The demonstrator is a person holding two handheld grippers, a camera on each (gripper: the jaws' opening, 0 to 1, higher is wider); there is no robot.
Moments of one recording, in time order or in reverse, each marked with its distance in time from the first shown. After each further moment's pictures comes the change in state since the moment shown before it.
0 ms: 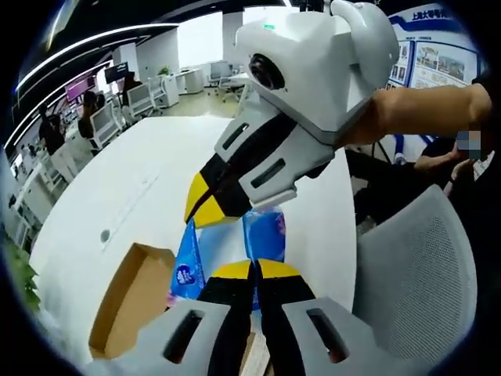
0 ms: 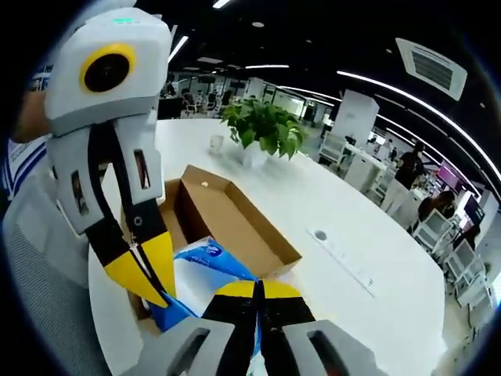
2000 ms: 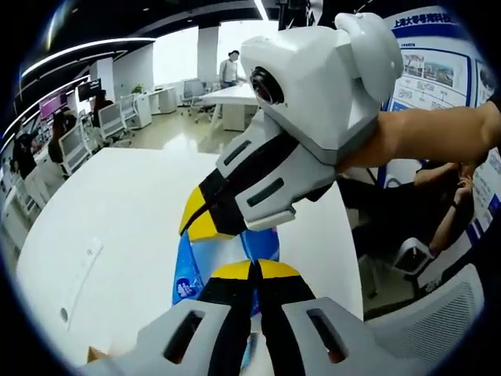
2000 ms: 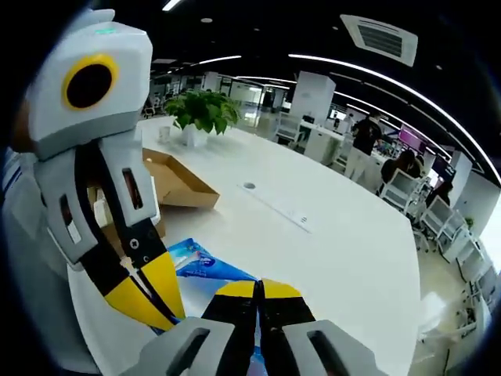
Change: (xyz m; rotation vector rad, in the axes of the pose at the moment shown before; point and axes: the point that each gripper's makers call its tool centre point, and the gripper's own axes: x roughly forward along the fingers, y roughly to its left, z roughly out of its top) left arm 0.156 -0.042 0.128 0.049 -0.103 -0.138; right arm -0.093 -0.125 -0.128 0.161 0.053 -0.155
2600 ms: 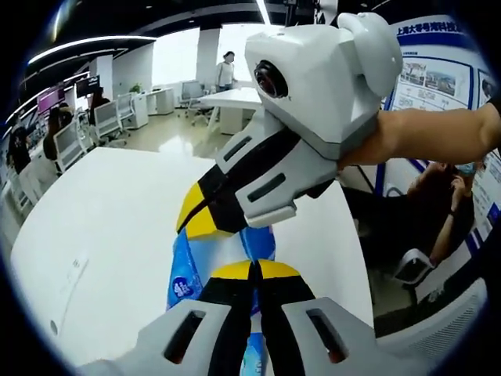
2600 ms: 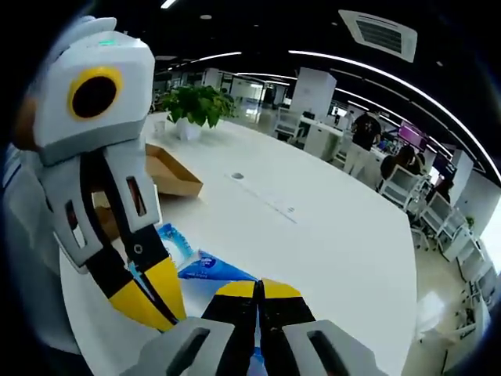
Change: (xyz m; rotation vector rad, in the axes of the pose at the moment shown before) left arm 0.041 0.012 0.015 -0.027 -0.028 -0.034; right arm 0.007 -0.039 -0.022 -0.003 0.021 0.007
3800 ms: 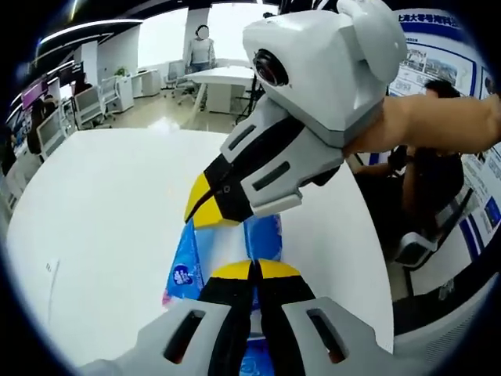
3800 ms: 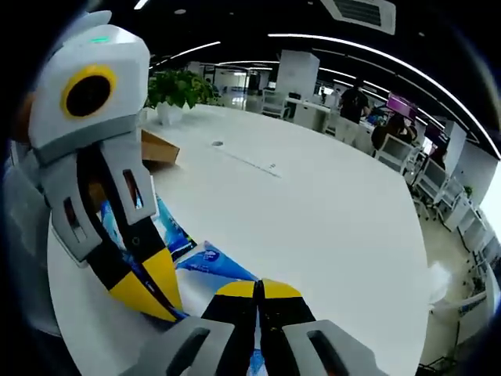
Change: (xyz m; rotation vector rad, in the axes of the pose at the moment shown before) left arm 0.073 0.005 -0.035 0.010 0.134 -0.069; right arm 0.021 -0.024 -0.086 0.114 0.079 -0.017
